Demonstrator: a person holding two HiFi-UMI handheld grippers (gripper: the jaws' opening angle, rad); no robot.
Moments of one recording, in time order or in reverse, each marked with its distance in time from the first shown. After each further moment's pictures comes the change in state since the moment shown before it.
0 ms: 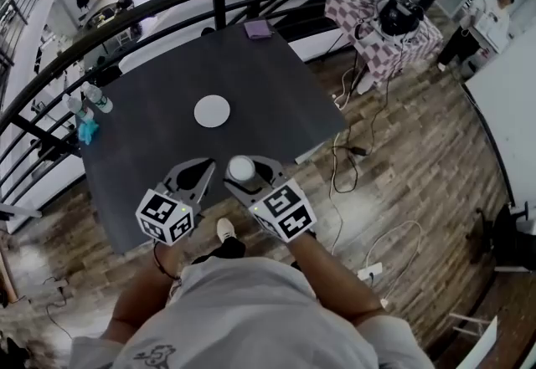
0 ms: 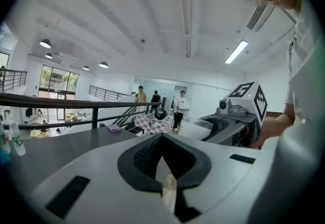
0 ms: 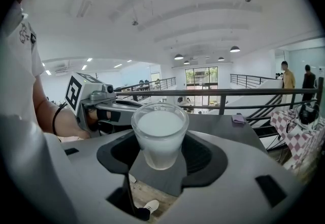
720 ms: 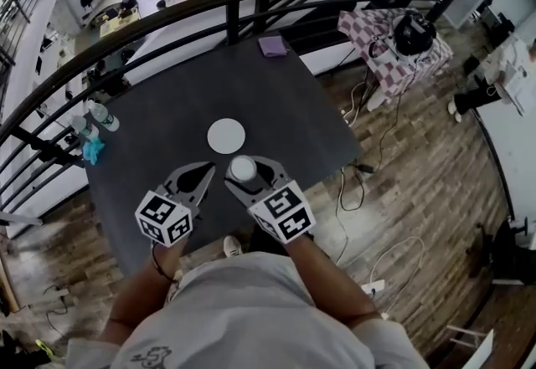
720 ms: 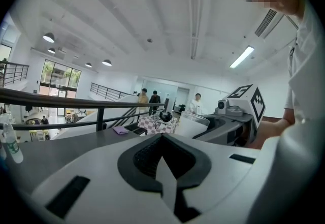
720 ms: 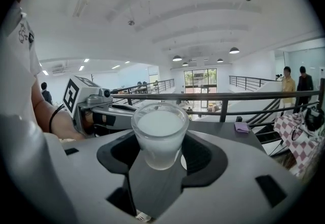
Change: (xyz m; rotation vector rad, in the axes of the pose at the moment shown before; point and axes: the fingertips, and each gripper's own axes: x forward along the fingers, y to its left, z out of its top) left arm 0.030 0.123 0.026 -0.047 -0.004 -0.002; right arm 0.105 -0.060 0.061 0.000 -0.026 -0.013
